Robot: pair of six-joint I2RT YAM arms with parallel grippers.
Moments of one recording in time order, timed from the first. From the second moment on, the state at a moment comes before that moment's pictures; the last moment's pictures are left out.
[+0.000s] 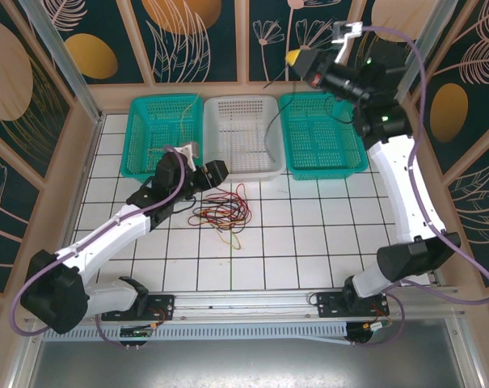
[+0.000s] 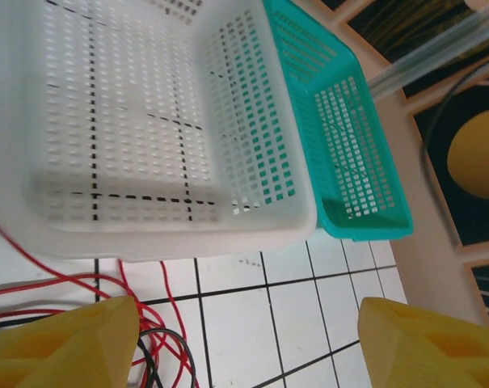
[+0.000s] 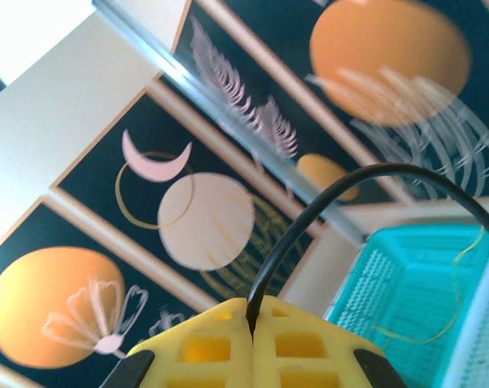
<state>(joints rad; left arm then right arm) -0.53 1.22 0.83 -0.06 0.14 -0.82 0.22 1.55 1.90 -0.24 -0.72 0.83</state>
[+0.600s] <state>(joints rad) -0.44 1.06 0.76 -0.14 0.10 -0.88 0.03 1.99 1.96 -0.54 -0.57 0.57</state>
